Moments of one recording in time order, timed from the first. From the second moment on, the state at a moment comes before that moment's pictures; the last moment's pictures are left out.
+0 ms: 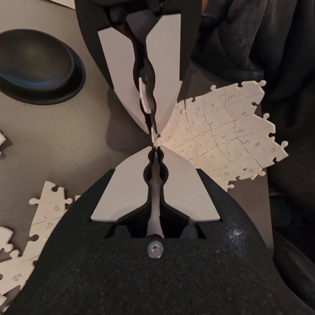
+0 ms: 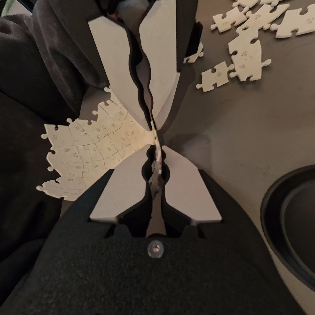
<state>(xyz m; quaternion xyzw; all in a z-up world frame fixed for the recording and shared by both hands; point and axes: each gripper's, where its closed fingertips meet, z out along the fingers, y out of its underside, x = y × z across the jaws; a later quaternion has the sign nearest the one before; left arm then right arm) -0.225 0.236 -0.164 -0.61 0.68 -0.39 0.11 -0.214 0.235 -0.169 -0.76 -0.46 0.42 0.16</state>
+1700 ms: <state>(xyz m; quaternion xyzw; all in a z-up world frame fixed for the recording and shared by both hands) -0.265 0.224 -0.168 -0.60 0.70 -0.39 0.03 -0.220 0.241 -0.185 -0.75 -0.56 0.24 0.26</state>
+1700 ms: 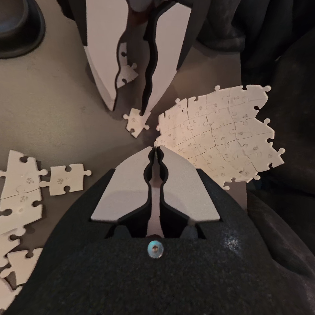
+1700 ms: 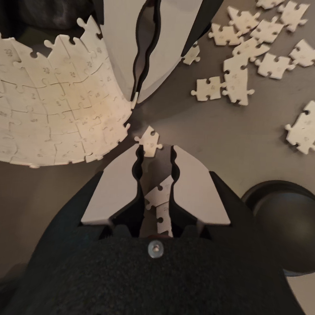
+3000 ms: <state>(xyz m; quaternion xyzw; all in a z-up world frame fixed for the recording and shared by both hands) -0.267 0.218 -0.166 -0.59 0.71 -0.38 0.02 -0.214 0.235 -0.195 -0.72 -0.63 0.15 0.26</state>
